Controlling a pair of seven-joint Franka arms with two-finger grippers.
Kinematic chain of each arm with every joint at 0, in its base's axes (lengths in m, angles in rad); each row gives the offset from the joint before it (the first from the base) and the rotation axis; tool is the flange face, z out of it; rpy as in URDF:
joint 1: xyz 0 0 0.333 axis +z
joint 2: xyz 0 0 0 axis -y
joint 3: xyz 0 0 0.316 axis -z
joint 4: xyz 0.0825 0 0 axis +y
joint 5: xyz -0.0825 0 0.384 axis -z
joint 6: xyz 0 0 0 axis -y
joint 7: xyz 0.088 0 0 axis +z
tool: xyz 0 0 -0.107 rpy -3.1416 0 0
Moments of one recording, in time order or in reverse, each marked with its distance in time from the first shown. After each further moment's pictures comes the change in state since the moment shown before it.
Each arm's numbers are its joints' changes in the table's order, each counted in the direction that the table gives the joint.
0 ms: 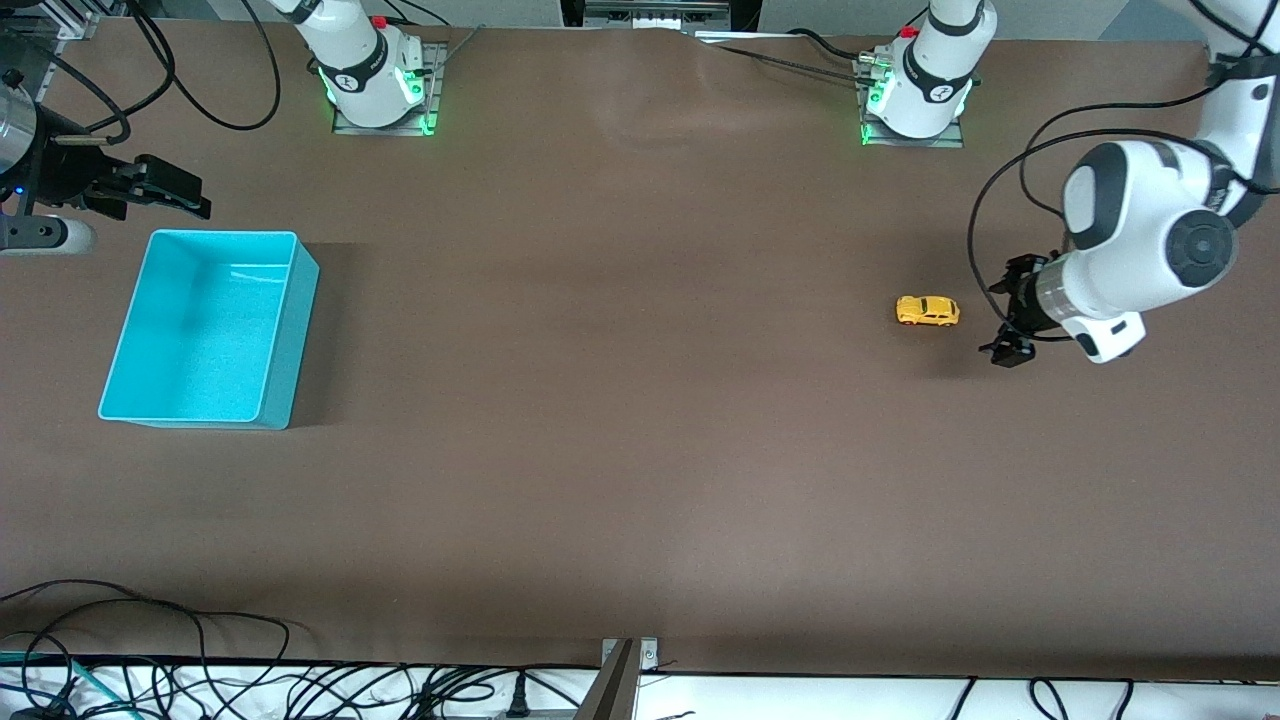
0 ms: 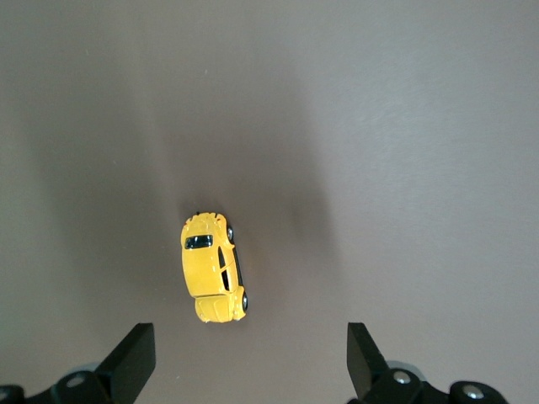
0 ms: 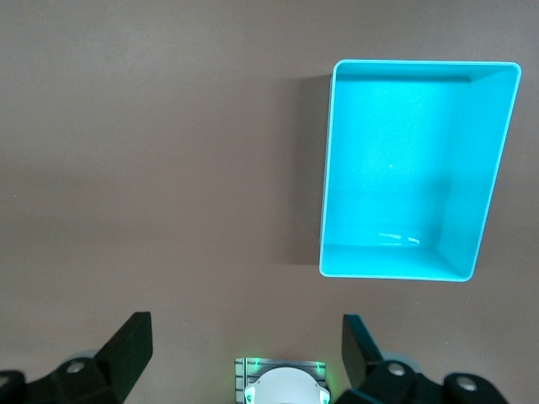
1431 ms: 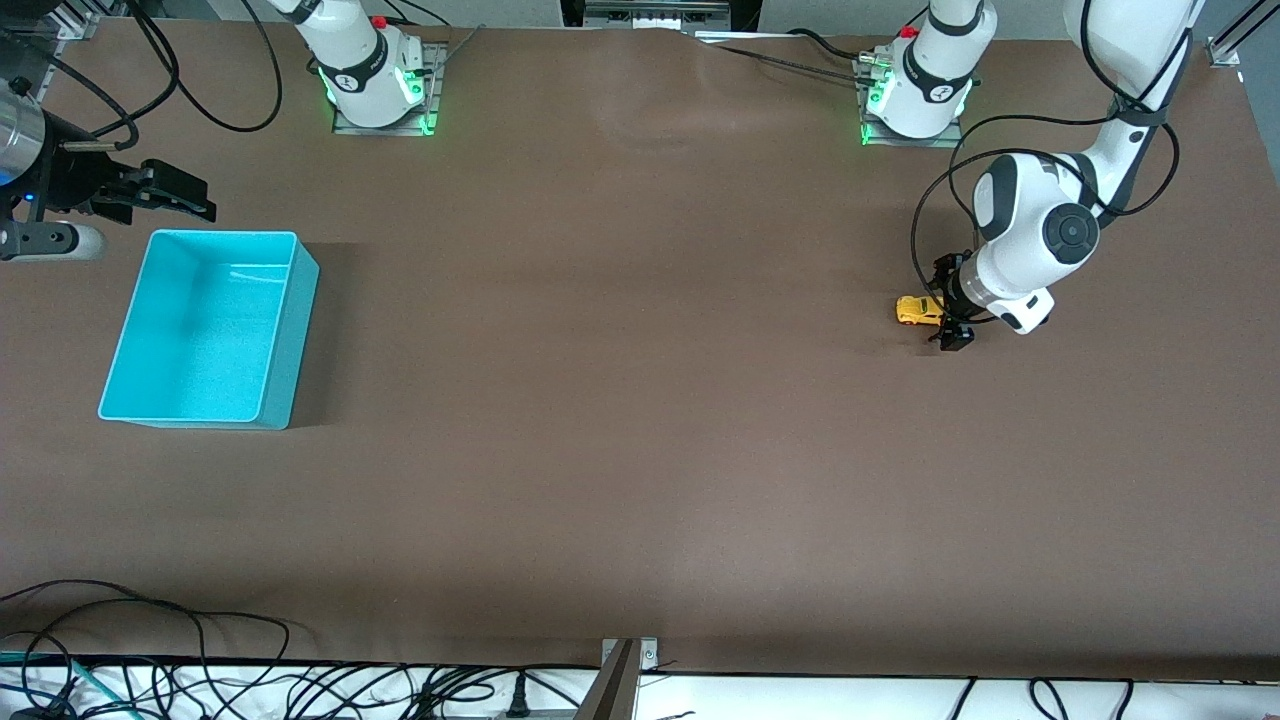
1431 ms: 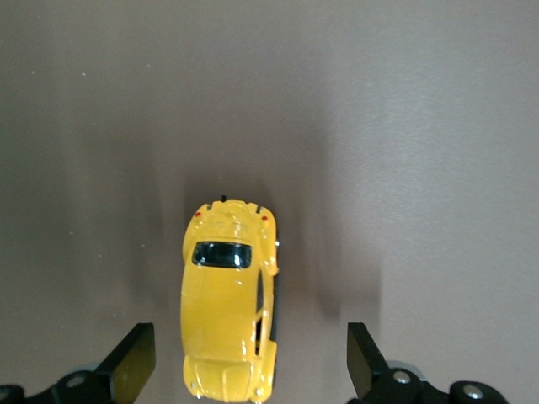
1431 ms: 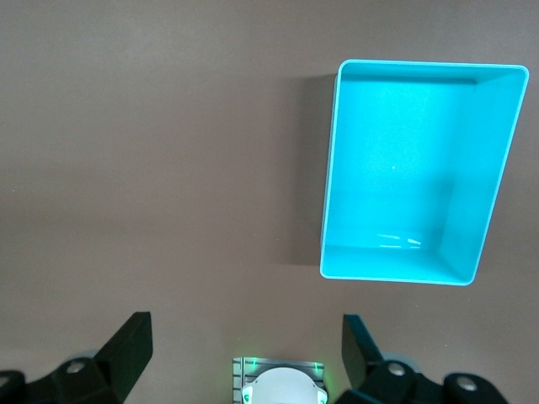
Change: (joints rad) left arm -0.001 -0.083 0.040 0.300 0.033 0.458 0.179; right arm 0.003 -0.010 -0.002 0.001 0.000 0.003 0.013
